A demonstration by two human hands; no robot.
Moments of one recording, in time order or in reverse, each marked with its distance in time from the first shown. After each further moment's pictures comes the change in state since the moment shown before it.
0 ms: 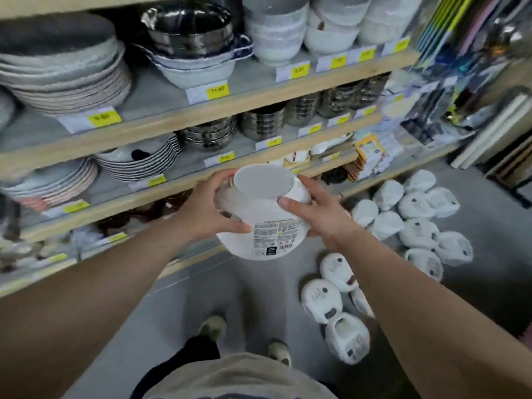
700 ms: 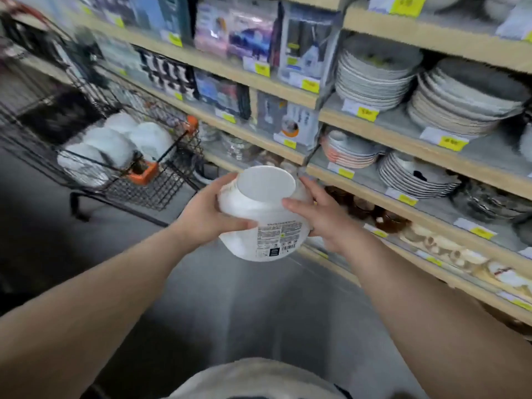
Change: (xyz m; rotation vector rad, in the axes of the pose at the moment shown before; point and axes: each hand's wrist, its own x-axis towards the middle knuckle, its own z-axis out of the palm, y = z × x) left_hand -0.422 -0.135 -0.133 -0.410 0.968 -0.288; right_hand -0.125 0.028 0.392 -0.346 -0.892 -0.034
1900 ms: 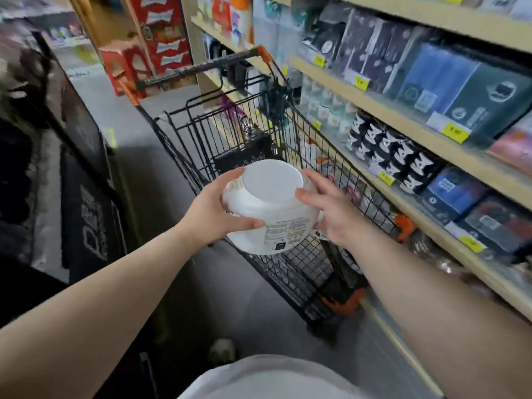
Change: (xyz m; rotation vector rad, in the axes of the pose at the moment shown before) left_hand 0.134 -0.110 -0.567 0.151 0.531 -0.051; right_hand 0.364 -0.135 0.546 -0.016 -0.481 -0.020
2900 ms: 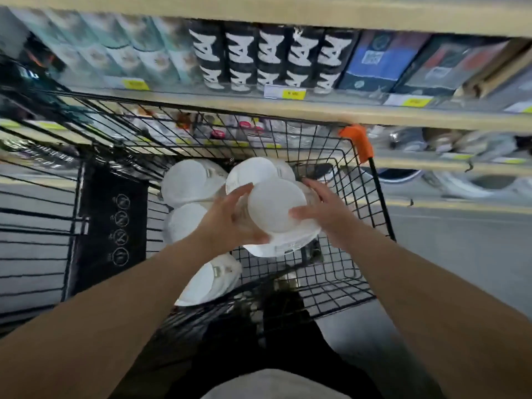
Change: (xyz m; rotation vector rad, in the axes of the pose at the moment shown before) left_hand 0.306 -0.093 0.151 0.390 -1.079 0.044; right_hand 0.147 0.106 -0.073 0.333 0.849 0.362
